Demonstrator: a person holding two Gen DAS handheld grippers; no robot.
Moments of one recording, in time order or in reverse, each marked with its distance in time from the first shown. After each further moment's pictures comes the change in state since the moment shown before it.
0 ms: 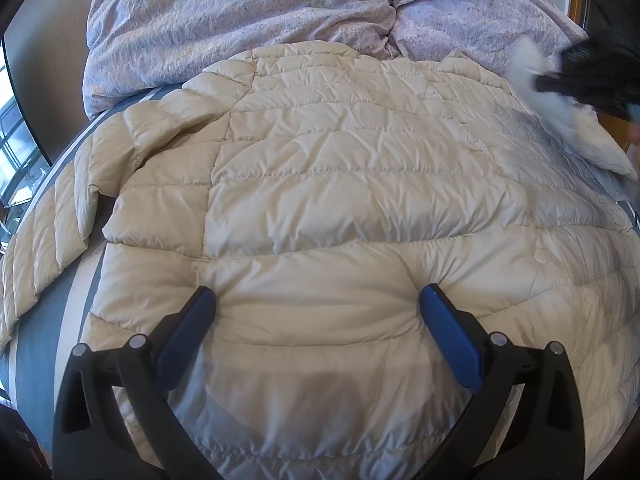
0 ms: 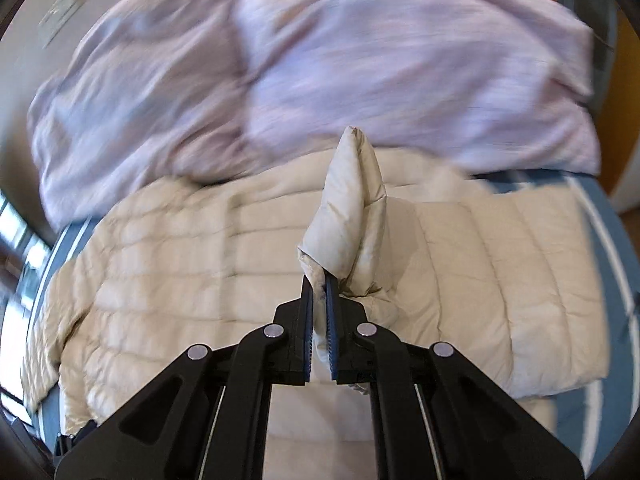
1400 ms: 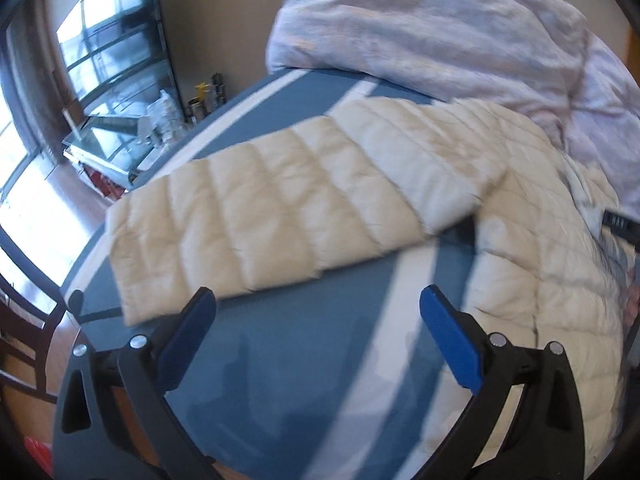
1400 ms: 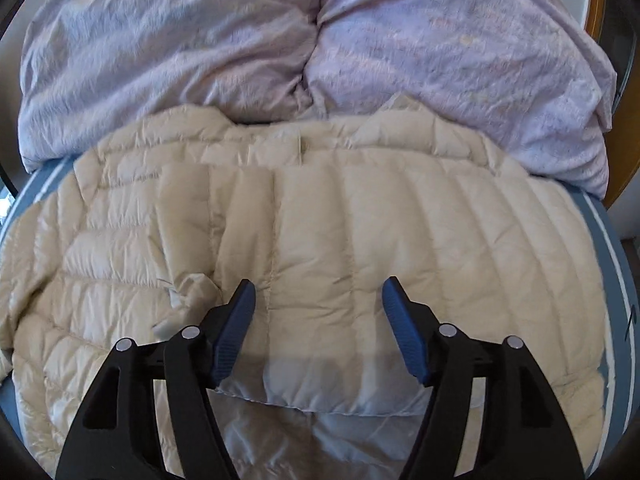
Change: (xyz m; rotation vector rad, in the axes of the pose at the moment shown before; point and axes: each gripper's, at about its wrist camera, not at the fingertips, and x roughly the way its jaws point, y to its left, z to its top) left arm -0.074 0.227 -0.028 -0.365 0.002 0.209; right arm 0.065 0.078 -0.044 -0.114 0.041 -0.161
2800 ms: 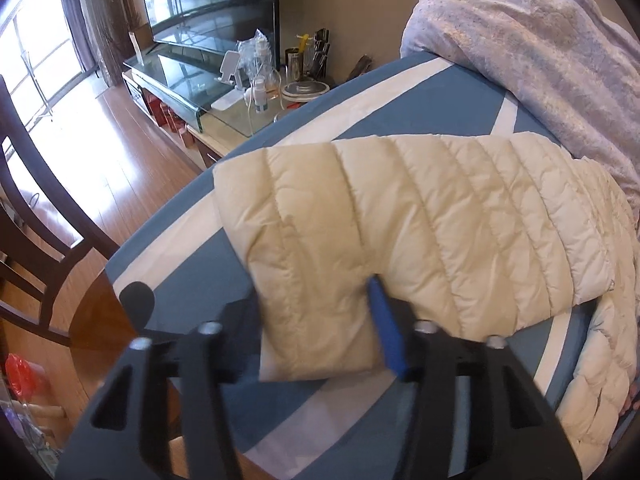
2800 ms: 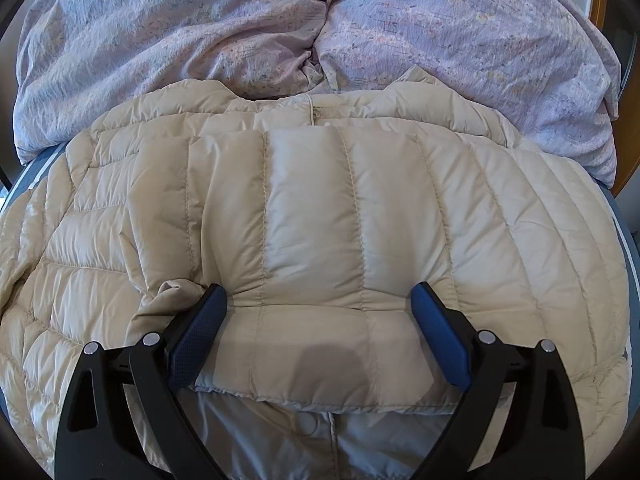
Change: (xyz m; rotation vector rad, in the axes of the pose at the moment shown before) left arm 0.036 0.113 0.009 -0.265 0.107 0.148; right arm 0.014 0.009 -0.011 -0.002 -0.001 -0.002
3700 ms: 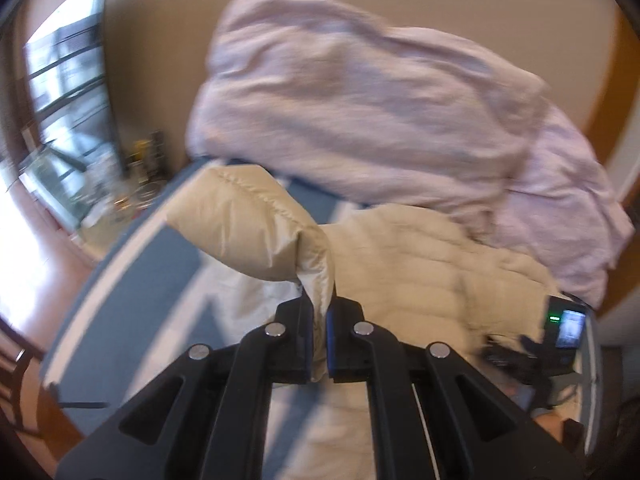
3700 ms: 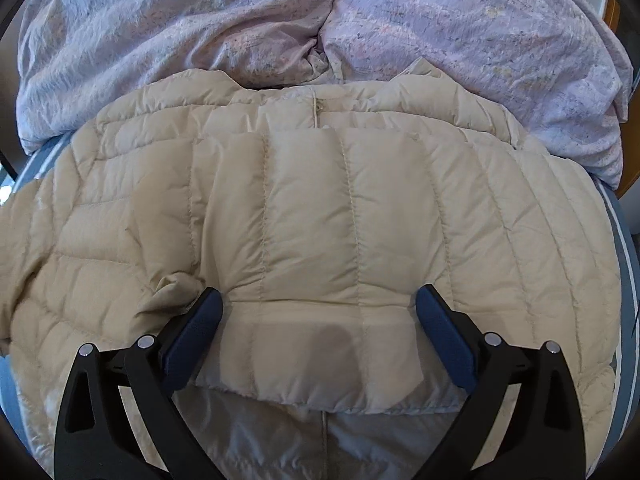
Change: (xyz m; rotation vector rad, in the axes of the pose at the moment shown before) left arm -0.133 -0.223 0.047 0.283 -0.177 -0.388; right arm -0.008 -0.007 0.014 -0.019 0.087 0.041
